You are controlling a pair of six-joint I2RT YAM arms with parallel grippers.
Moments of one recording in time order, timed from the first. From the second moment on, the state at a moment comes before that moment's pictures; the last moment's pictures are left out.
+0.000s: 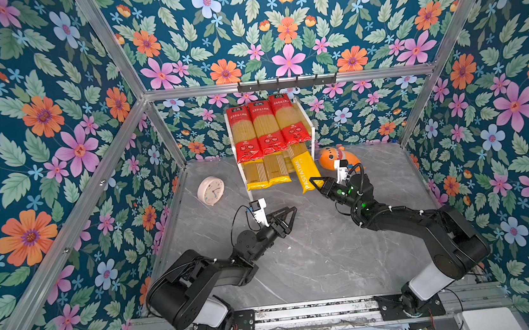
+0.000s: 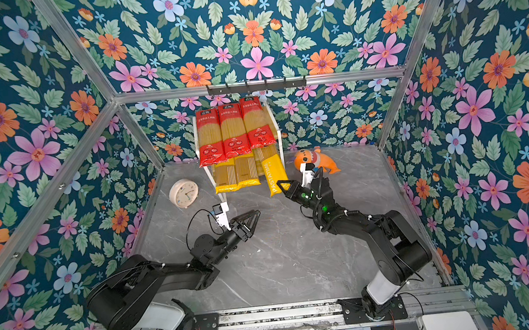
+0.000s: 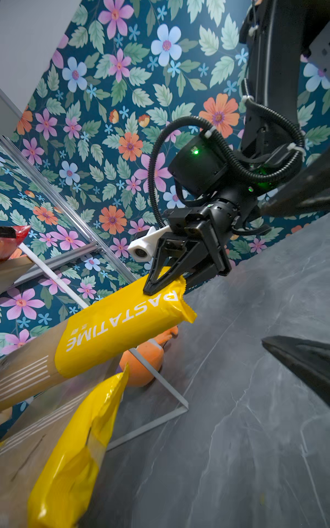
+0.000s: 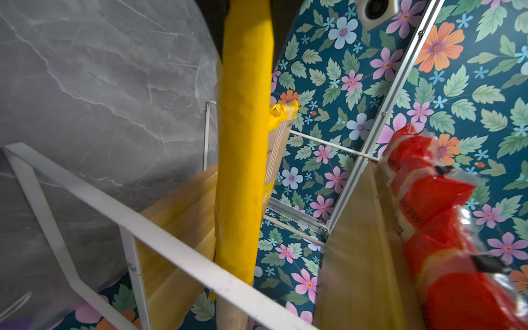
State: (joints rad) left arm -0.71 1.43 0.26 1.33 0.13 -0.88; right arm 0.45 1.61 0.79 0.75 -0.37 1.05
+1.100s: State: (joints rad) left arm -0.71 1.19 0.14 1.03 0.04 -0.76; right arm 0.41 1.84 1.03 0.65 -0.44 1.27
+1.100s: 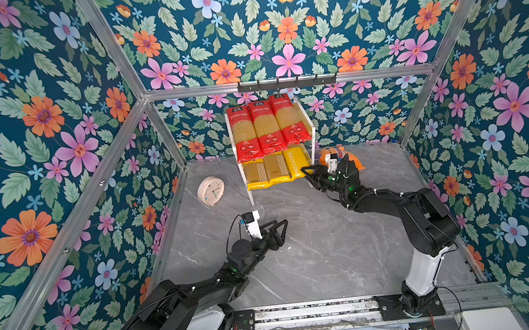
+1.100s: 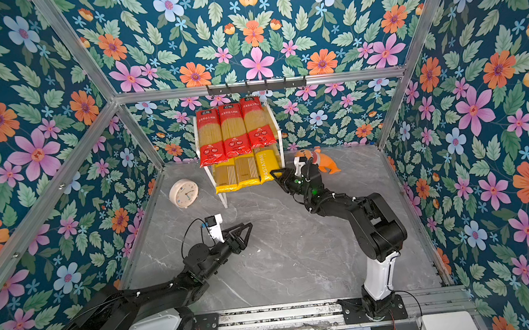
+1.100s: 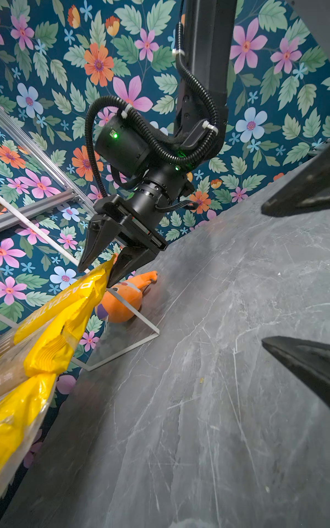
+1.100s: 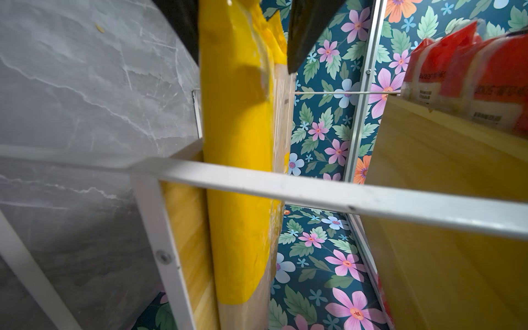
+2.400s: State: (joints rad) left arm -0.71 1.04 0.13 0.90 0.00 -0.70; right arm 0.40 1.81 0.99 0.65 -0.52 1.25
